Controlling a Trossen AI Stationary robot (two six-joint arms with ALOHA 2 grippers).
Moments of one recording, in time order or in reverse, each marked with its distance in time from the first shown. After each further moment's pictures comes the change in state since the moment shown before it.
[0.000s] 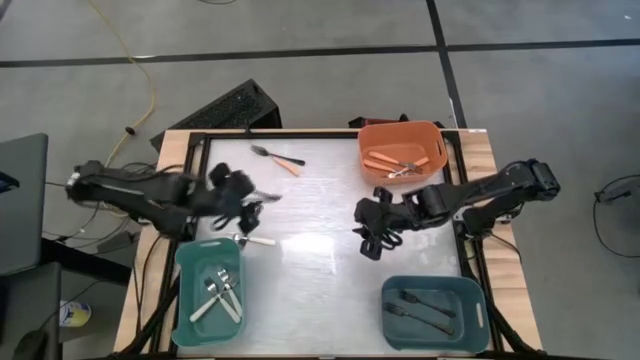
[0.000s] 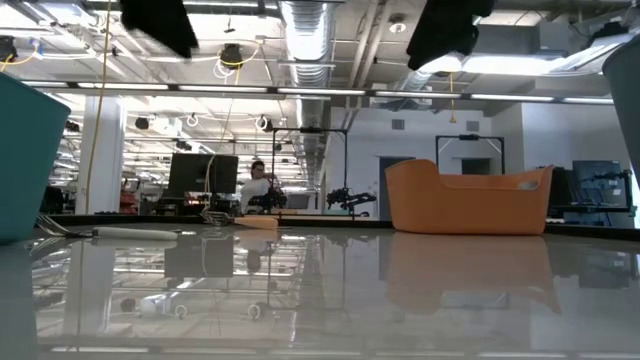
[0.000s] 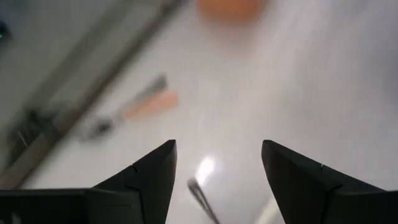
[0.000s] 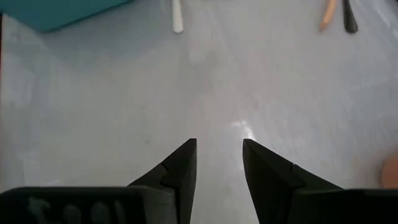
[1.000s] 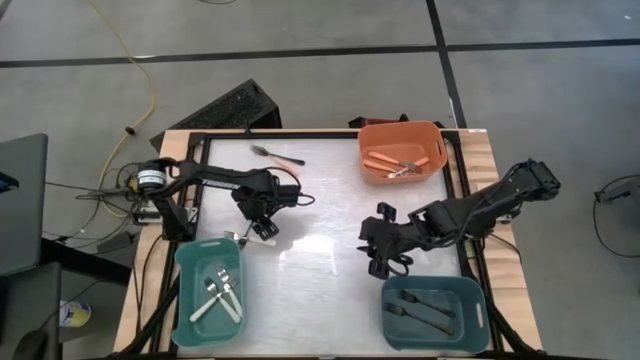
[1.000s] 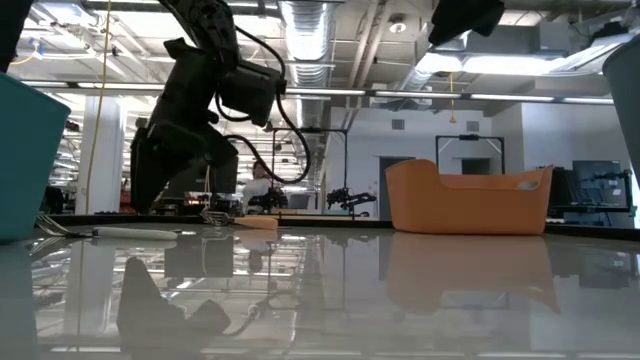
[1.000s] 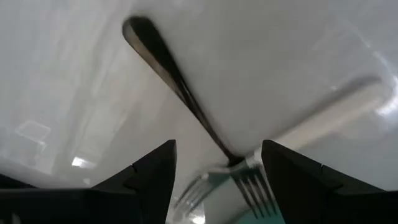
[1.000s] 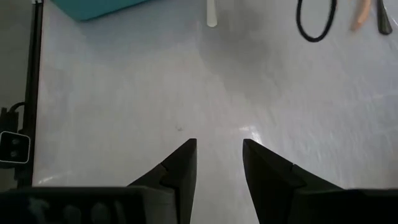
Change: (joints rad) left arm 0.404 0.671 -0.029 -0.209 0.670 0.027; right arm 0.160 0.000 0.000 0.000 0.057 0.069
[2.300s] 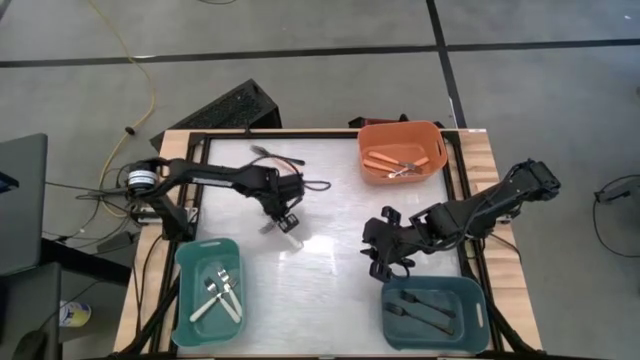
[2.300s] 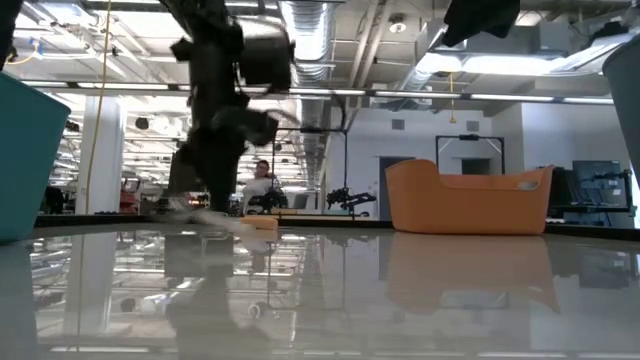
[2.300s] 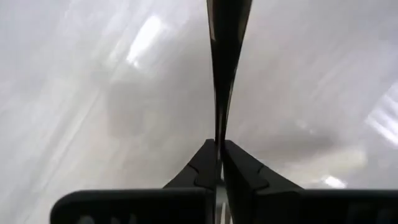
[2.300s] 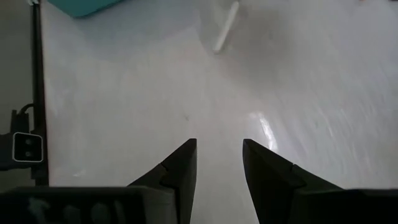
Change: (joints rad) left arm 0.001 -0.061 -0.009 0.355 0.000 -0.009; right arm 0.021 0.000 0.000 -0.037 -0.011 0.116
